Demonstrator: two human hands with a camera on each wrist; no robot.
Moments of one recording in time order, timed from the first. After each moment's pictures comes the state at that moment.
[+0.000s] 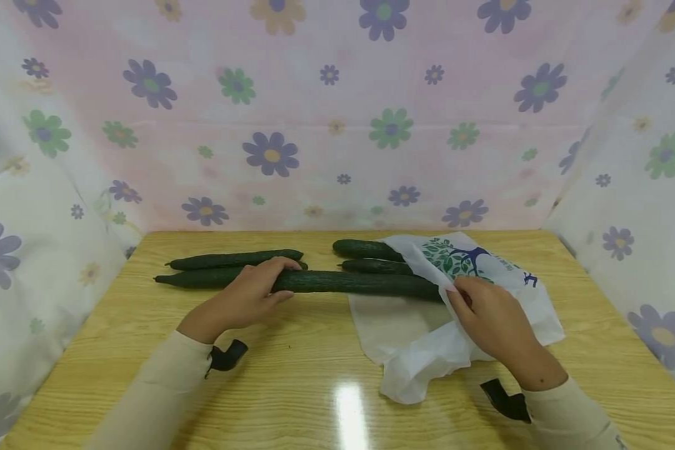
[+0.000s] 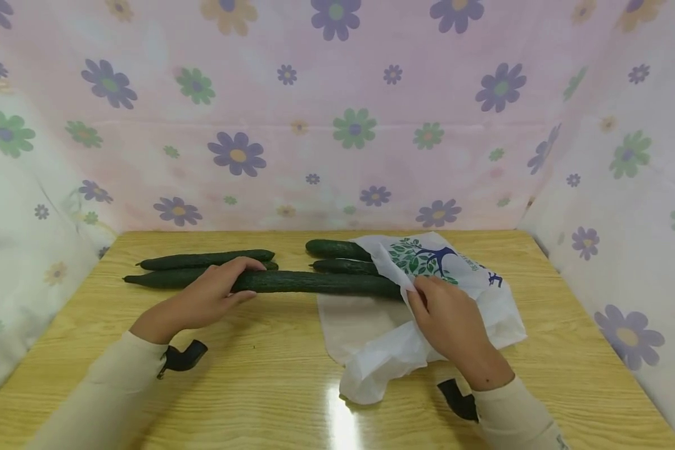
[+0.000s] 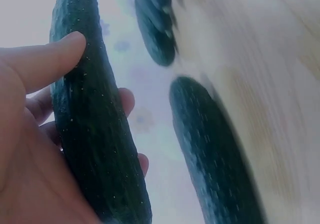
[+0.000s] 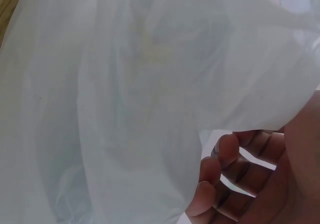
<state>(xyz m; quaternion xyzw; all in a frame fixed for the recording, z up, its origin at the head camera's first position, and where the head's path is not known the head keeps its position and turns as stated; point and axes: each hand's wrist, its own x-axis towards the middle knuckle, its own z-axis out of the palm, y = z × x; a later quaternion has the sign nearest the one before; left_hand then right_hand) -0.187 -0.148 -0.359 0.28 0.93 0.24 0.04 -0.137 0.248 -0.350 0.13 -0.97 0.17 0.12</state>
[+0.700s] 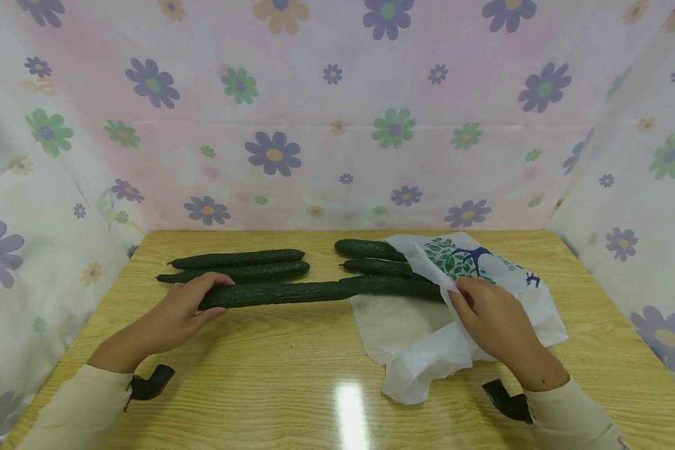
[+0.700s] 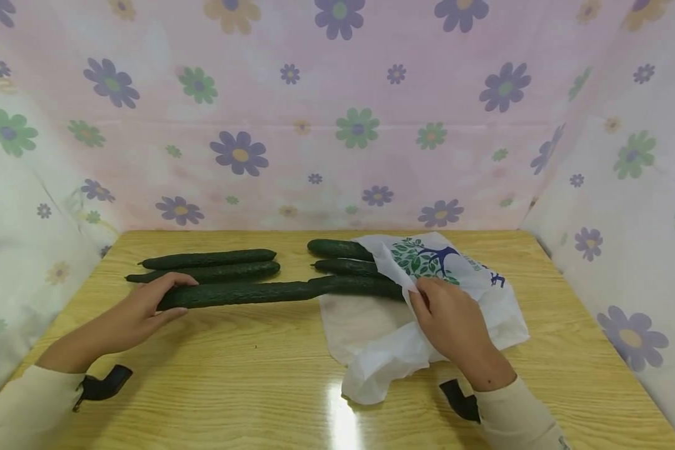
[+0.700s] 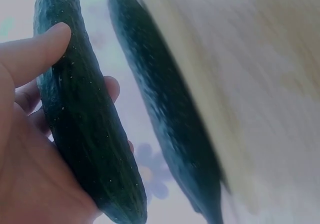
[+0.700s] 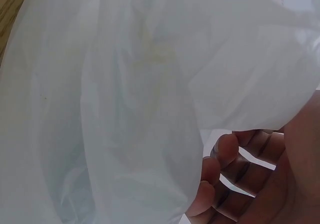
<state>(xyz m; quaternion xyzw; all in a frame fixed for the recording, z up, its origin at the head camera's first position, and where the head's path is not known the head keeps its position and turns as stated) -0.156 -0.249 -0.364 0.25 0.95 0.21 0.01 -0.139 0.248 -0.354 0.13 -0.97 0.17 0.13</state>
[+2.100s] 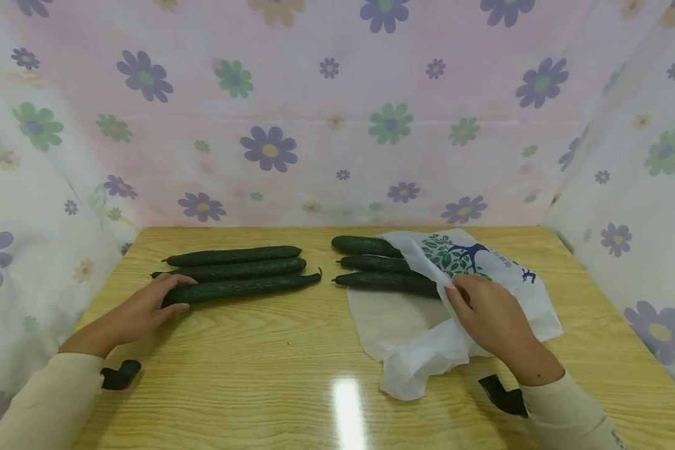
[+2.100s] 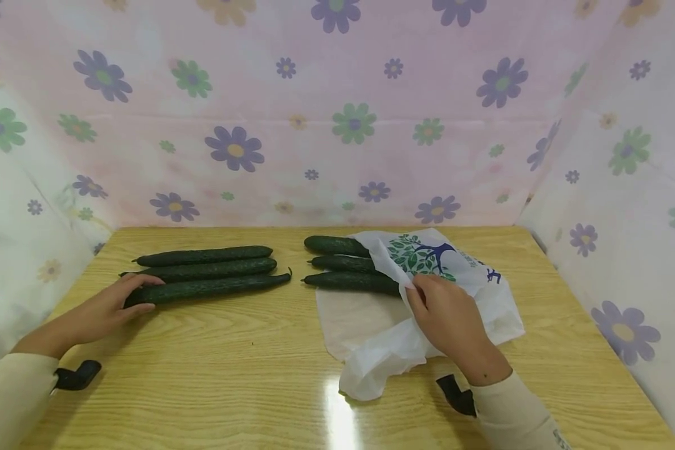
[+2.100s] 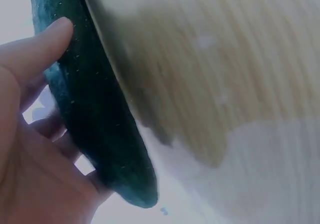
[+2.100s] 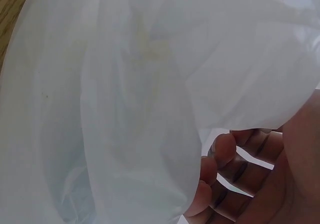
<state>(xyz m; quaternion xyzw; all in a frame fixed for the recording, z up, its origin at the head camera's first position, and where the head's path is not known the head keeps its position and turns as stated) -0.173 -0.317 -0.391 0.19 0.95 0.23 0.07 -0.140 0.247 -0.355 0.12 -0.97 0.17 0.11</state>
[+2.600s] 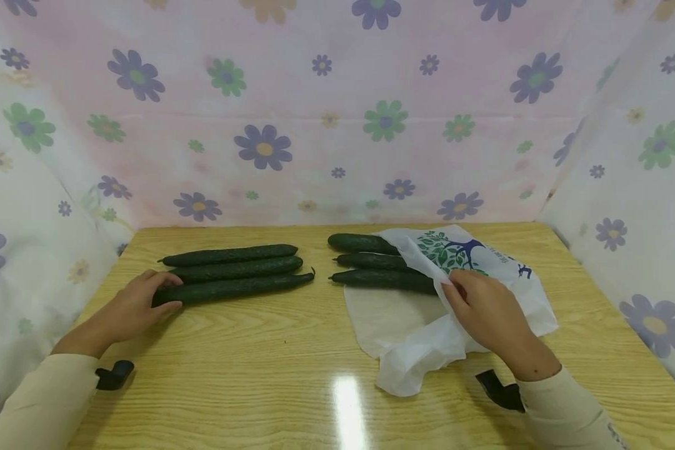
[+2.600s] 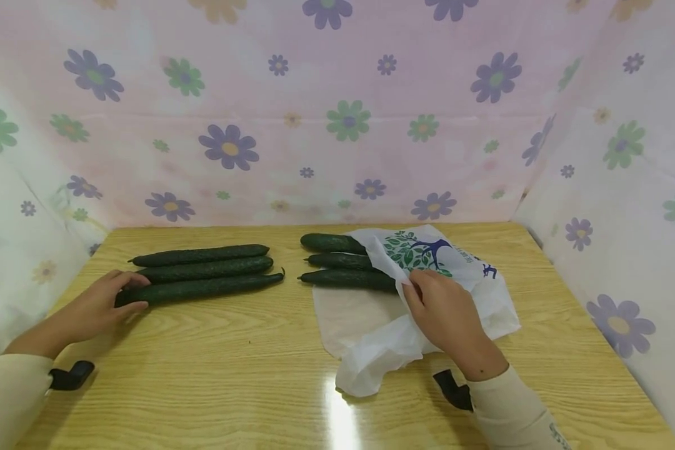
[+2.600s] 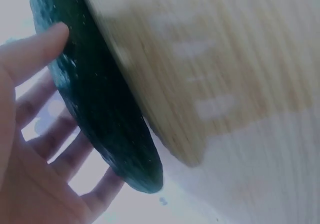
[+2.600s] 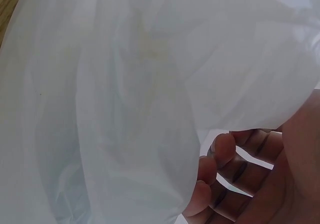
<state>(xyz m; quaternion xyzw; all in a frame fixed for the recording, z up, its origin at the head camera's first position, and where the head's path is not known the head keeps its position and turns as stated) -0.177 -0.322 -0.394 0.15 0.97 0.18 0.03 -0.139 0.247 -0.351 0.12 -0.97 0.17 0.10</state>
